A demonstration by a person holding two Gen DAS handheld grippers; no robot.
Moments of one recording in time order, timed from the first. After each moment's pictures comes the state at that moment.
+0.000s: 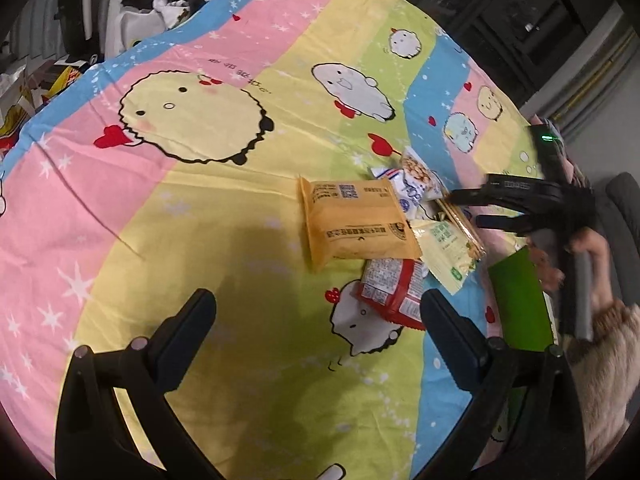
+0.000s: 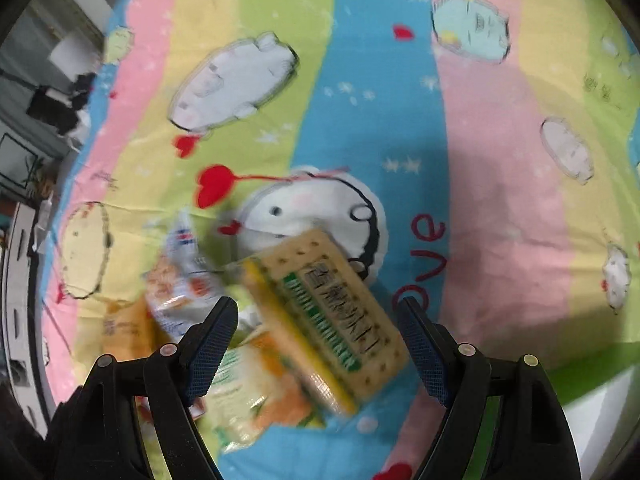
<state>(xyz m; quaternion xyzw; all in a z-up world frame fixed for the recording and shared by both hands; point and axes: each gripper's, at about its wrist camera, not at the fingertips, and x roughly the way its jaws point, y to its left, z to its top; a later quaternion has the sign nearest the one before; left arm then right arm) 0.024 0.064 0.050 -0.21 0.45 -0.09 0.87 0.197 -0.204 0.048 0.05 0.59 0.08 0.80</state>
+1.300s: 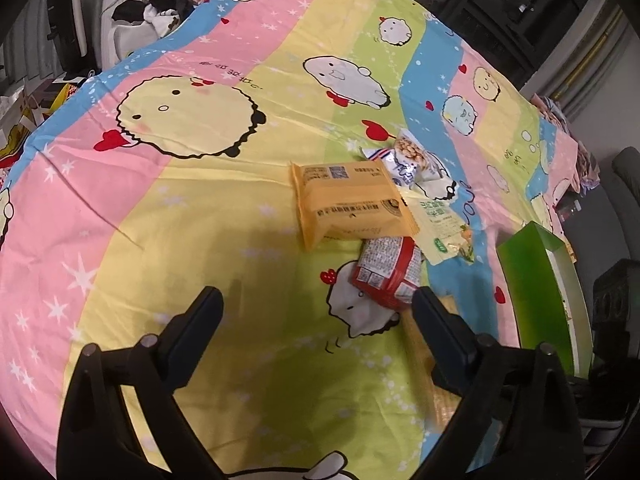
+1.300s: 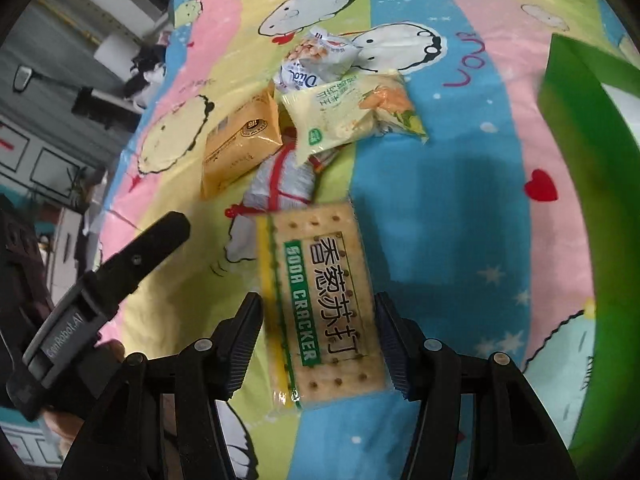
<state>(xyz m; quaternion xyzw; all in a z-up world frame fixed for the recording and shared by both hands) 0.016 0.050 0.049 -0.17 0.45 -0.08 0.87 0.002 -0.144 0.034 0.14 0.56 0.14 0.80</state>
